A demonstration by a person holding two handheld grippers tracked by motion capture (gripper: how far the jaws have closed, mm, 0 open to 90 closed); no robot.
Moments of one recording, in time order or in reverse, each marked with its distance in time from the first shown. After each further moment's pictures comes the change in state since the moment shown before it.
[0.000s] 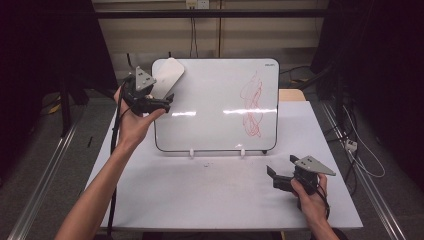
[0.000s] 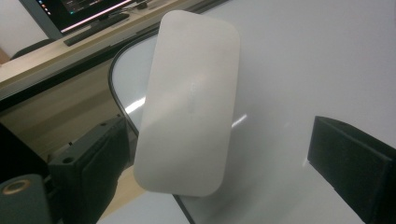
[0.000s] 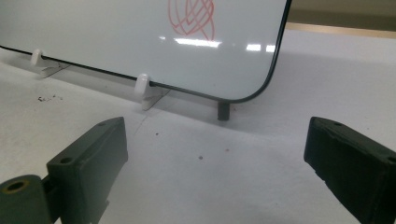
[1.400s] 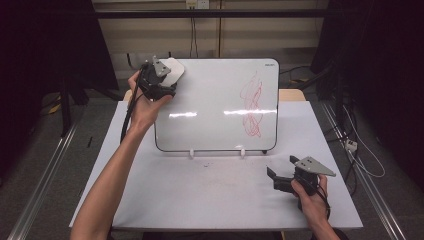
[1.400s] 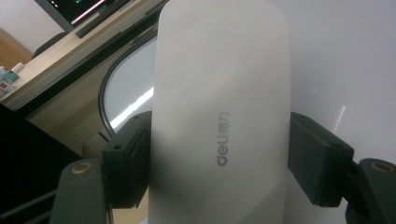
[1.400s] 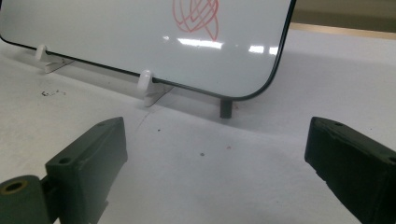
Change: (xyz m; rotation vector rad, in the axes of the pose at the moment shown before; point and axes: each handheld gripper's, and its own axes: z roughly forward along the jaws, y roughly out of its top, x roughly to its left) left arm 0.006 0.017 0.054 0.119 0.056 0.107; right arm -0.001 -0.002 -0.001 0.004 0.015 -0.011
